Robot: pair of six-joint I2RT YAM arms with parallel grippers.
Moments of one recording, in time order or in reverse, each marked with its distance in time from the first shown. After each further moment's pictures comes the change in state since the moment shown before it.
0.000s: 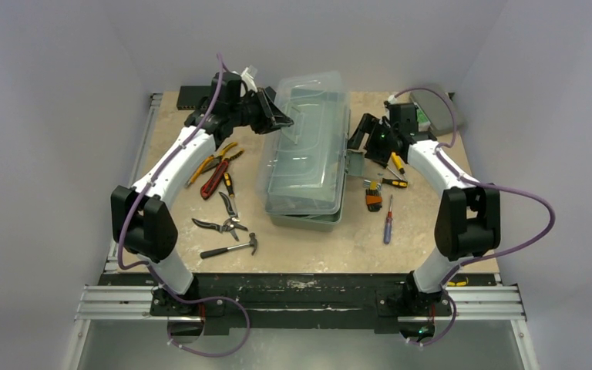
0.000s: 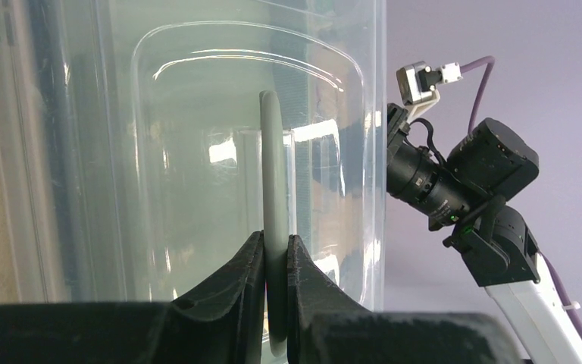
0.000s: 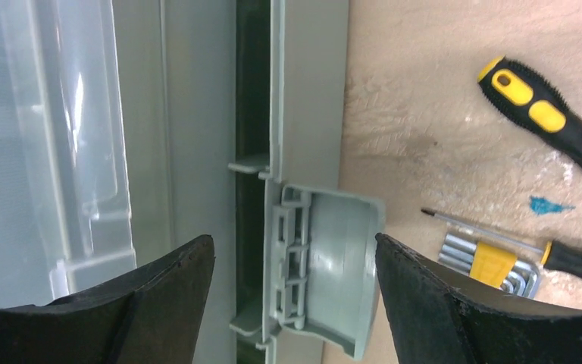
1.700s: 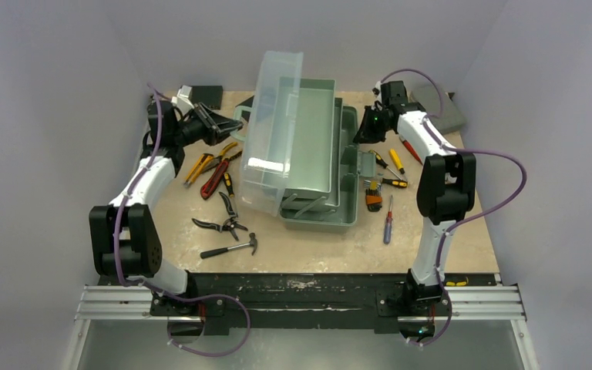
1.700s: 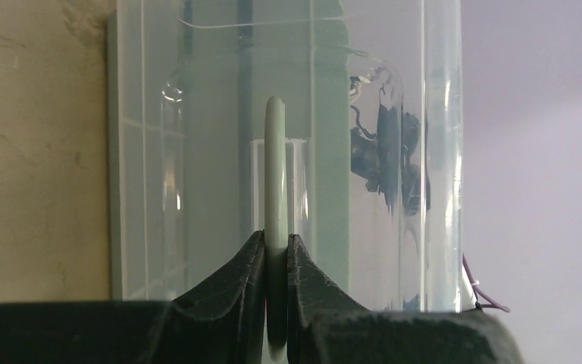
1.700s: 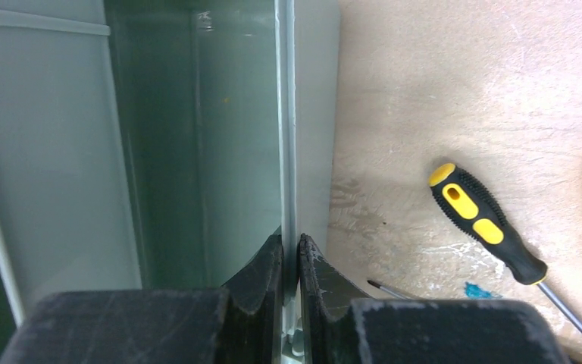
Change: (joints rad) left arm 0.392 -0.167 -0.482 0.541 0.341 -0.263; right arm -0.020 0.376 0.463 -0.270 0.043 -0.193
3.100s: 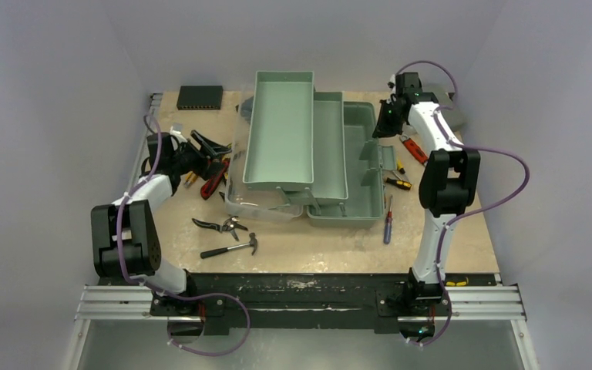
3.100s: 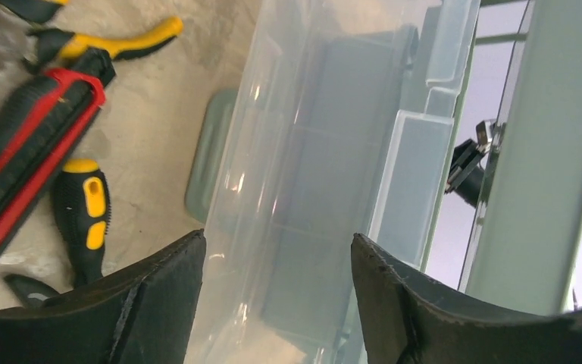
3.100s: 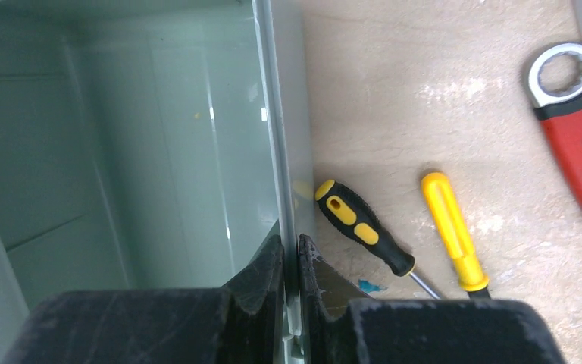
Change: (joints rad) left arm 0.128 -0.003 -0.259 -0.064 -0.153 0.183; right arm -0.076 0.074 0.162 -0.141 0.109 -0.101
